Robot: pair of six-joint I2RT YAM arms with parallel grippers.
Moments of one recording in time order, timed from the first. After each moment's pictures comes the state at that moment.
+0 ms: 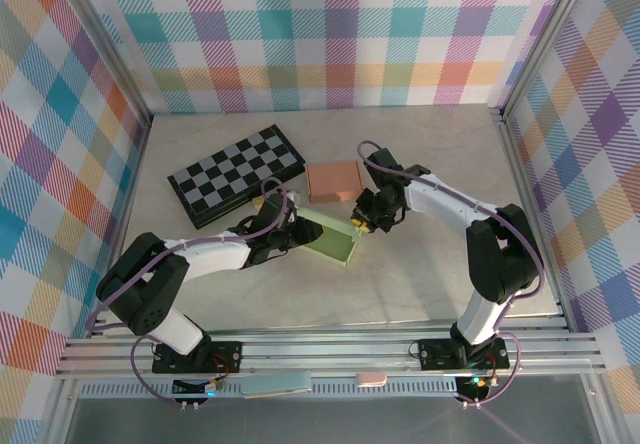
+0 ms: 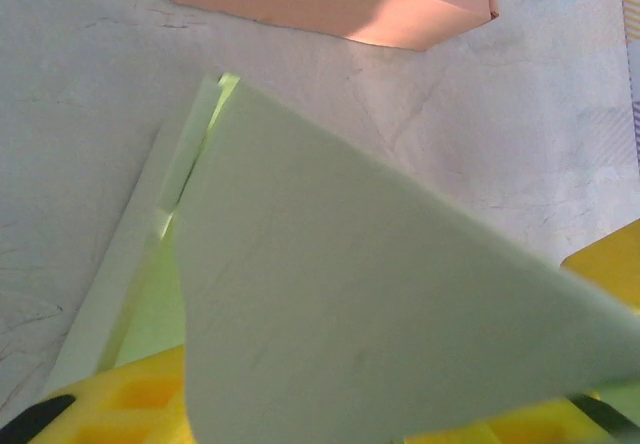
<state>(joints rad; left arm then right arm) -0.65 1.54 0.69 0.14 0.15 -0.85 0.53 1.72 1.23 -0.74 -0.31 1.09</state>
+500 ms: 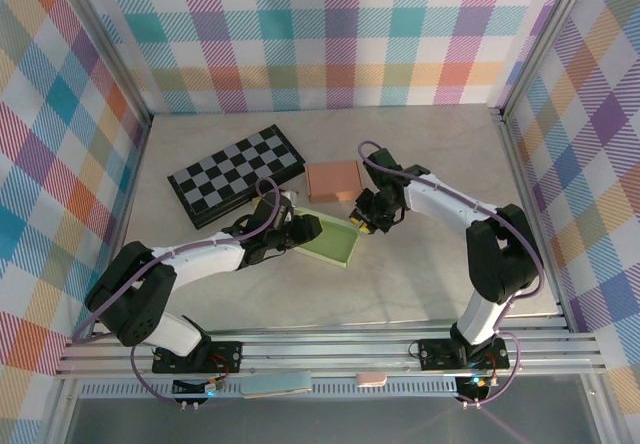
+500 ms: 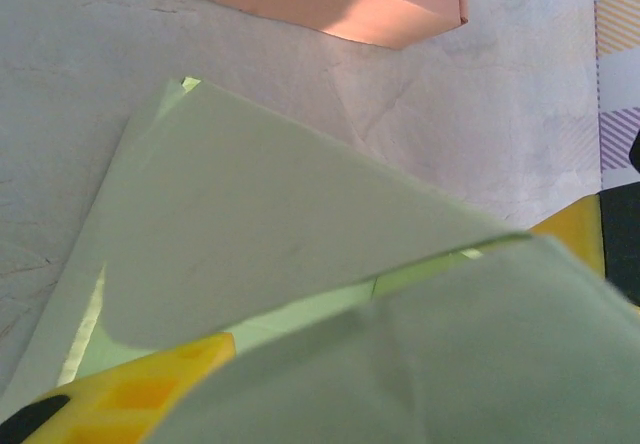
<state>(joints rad) -0.65 1.47 0.70 0.08 0.17 -0.92 0.53 1.72 1.23 -0.74 -0.31 1.14</state>
